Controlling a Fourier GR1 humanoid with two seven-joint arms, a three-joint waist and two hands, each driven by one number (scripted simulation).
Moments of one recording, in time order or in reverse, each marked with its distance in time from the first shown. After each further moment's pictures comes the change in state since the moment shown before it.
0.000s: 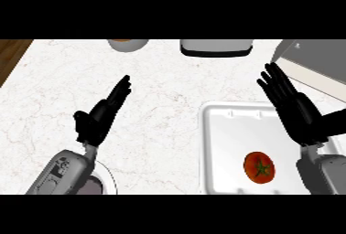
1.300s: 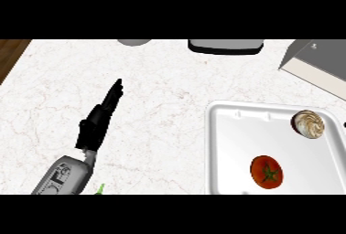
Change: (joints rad) left arm 0.047 -0.012 0.010 0.004 -0.108 0.098 -0.025; right arm -0.212 -0.417 -0.254 0.734 0.179 0.555 -0.710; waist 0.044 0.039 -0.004
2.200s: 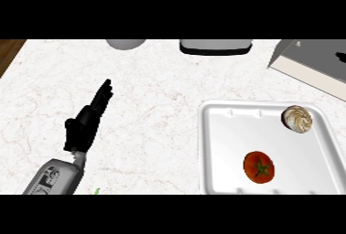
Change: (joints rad) left arm 0.038 0.021 0.061 -0.027 0.002 -0.024 0.023; right arm -0.054 -0.264 0.312 -0.212 0.450 -0.102 -0.058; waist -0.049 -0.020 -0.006
